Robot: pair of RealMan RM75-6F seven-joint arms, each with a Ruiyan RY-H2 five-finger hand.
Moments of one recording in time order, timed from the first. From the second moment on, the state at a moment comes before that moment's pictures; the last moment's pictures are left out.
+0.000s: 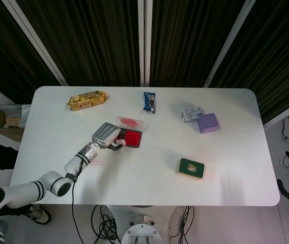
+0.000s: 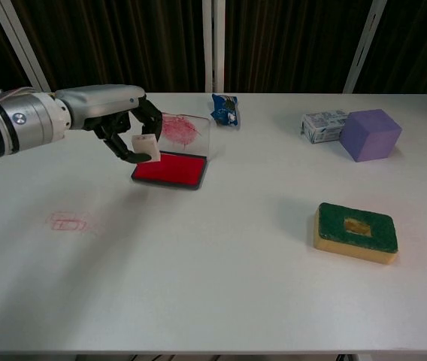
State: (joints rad) left arm -0.86 -1.65 -0.18 -1.21 1.29 0.76 0.02; right arm -0.06 -1.13 0.04 -1.50 -1.53 1.59 0.04
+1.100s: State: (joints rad) left arm -0.95 -1.90 -0.20 -0.82 1.21 0.66 -0.03; right arm -0.08 -1.13 0.04 -1.45 -1.52 1.60 0.11
